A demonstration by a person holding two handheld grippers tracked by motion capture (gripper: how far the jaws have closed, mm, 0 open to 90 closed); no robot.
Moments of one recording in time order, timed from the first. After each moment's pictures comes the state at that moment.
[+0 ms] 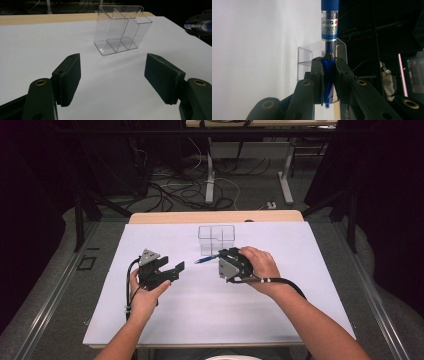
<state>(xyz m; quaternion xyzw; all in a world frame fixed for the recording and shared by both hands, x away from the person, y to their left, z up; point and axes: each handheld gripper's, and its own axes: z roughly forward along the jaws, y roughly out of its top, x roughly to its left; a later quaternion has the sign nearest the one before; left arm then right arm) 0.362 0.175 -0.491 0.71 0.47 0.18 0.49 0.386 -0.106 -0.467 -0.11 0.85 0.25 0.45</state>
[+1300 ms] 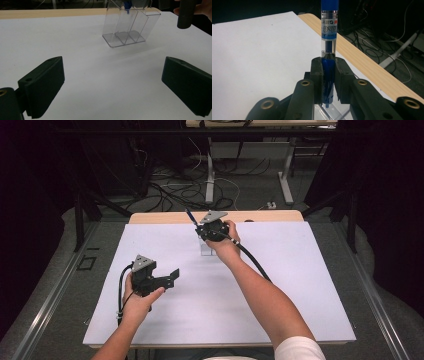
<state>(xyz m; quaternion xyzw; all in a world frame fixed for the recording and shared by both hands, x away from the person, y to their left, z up) 0.351 0.191 -0.501 0.71 0.48 0.19 0.48 0.509 -0.049 -0.477 0.25 0.82 0.45 0.24</state>
